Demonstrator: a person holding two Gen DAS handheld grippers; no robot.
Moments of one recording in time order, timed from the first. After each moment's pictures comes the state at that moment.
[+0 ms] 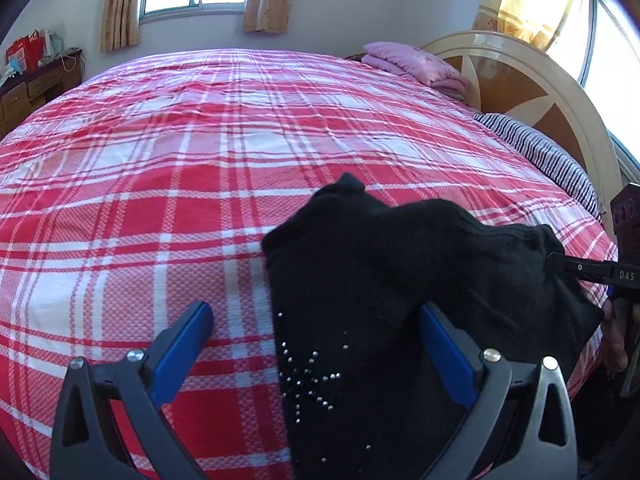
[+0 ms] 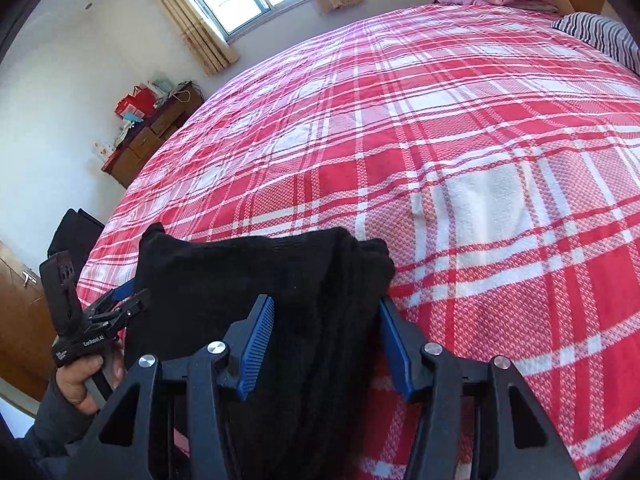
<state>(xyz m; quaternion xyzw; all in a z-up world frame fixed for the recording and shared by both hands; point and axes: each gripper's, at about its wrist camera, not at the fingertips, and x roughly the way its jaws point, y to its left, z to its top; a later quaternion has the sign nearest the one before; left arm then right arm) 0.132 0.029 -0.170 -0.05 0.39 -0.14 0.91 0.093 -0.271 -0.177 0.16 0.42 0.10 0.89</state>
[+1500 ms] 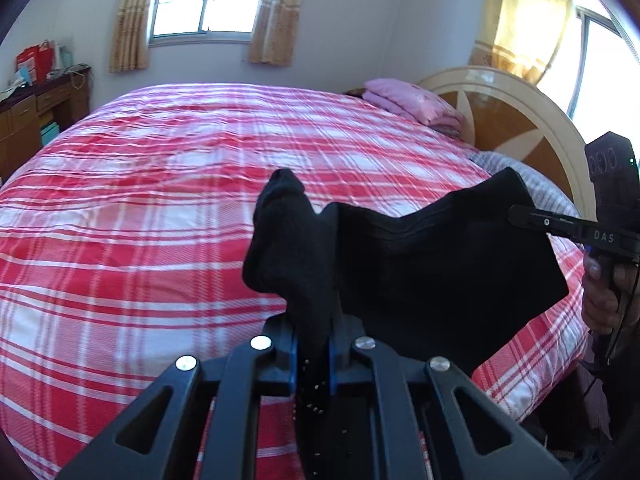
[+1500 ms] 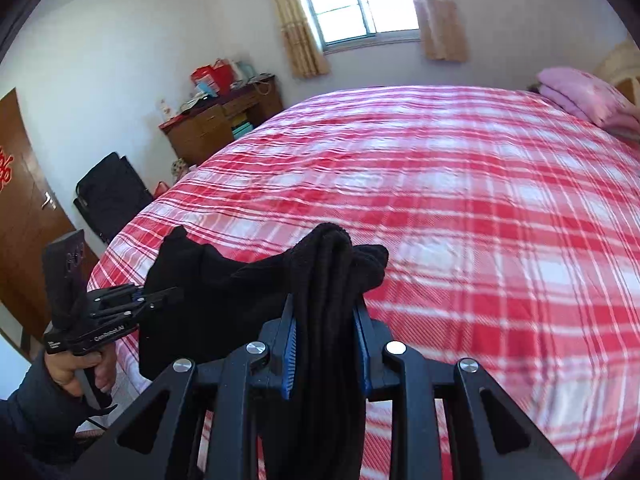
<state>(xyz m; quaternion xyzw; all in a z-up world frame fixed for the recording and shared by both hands) 0.121 0.105 -0.104 -0.07 0.34 -0.13 0.93 0.152 -0.137 -0.075 0.02 0.35 0.20 0.91</state>
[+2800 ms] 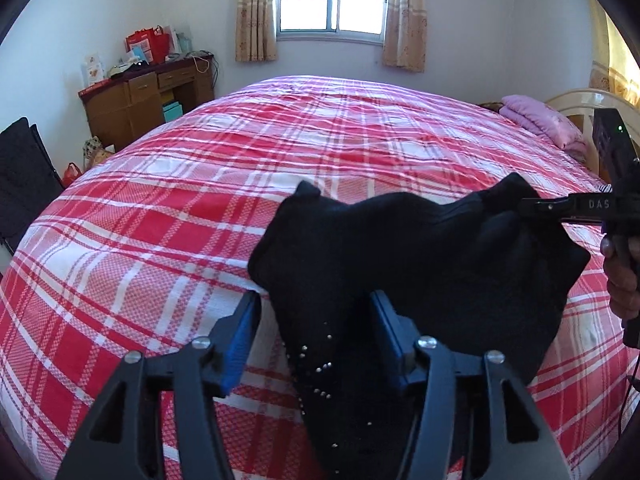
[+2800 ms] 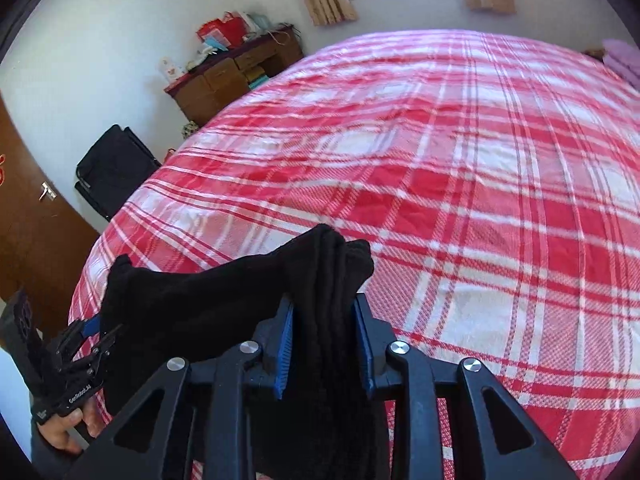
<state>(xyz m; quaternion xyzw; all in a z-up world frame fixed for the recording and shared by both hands) 0.130 0.258 -0.160 -0.07 0.35 0.09 0.93 0.323 0.037 -0.167 0.04 0.44 0.24 0.87</state>
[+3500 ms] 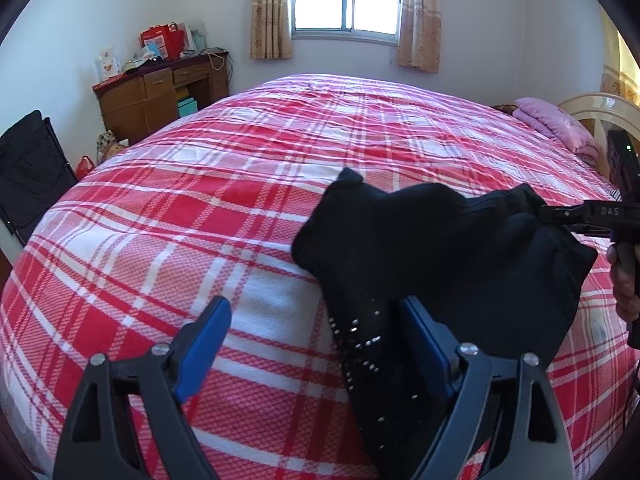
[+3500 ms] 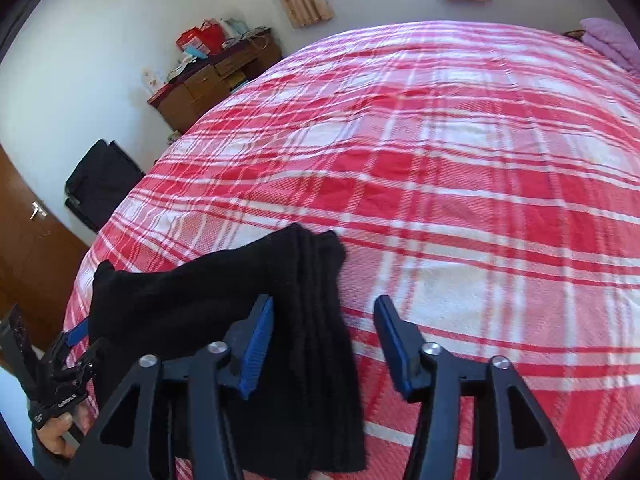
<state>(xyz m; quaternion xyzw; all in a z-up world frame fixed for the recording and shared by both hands) 0.115 0.277 -0.162 -0.07 0.35 0.12 0.93 0.318 0.011 -0.176 0.06 0.43 0.20 0.88</state>
